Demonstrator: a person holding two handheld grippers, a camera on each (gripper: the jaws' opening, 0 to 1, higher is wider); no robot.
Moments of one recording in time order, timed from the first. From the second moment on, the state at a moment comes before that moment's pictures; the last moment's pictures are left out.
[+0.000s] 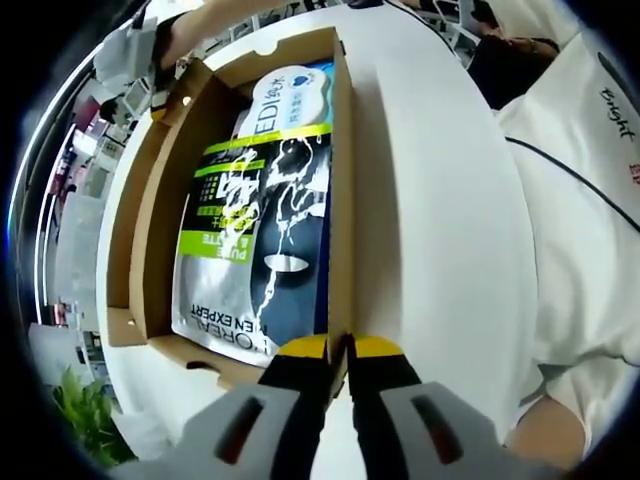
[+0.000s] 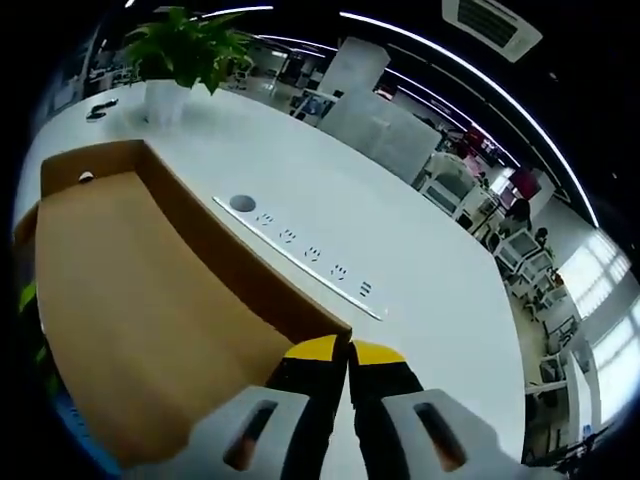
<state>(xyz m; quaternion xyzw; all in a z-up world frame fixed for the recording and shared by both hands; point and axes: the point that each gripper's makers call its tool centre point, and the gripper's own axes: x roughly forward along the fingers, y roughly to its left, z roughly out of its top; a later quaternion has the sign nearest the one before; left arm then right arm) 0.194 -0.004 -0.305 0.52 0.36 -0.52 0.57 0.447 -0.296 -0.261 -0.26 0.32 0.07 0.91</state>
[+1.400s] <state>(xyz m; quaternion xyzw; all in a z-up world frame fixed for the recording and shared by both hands) 0.194 -0.004 -0.305 0.52 0.36 -0.52 0.57 0.452 -0.287 -0.257 -0.26 0.27 0.10 0.92</state>
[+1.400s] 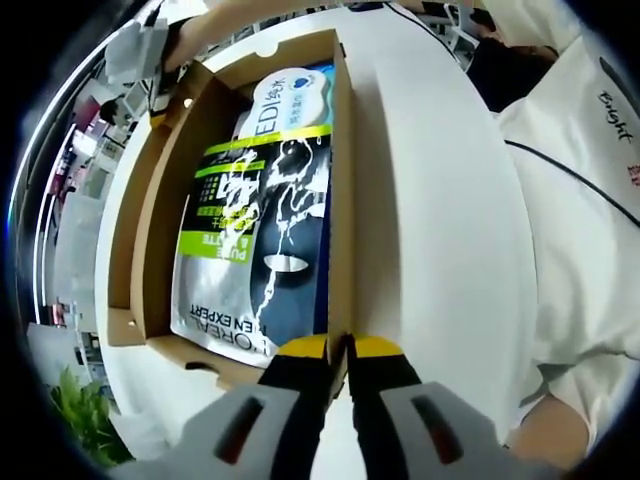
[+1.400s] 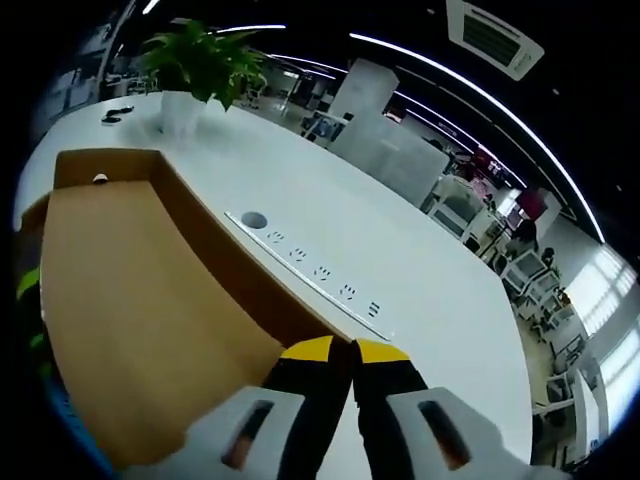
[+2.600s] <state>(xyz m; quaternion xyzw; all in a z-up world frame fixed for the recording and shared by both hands) 0.194 -0.007 -0.306 0.51 0.37 -0.52 0.58 0.427 -0.287 -0.180 -0.05 0.13 0.22 0.97</state>
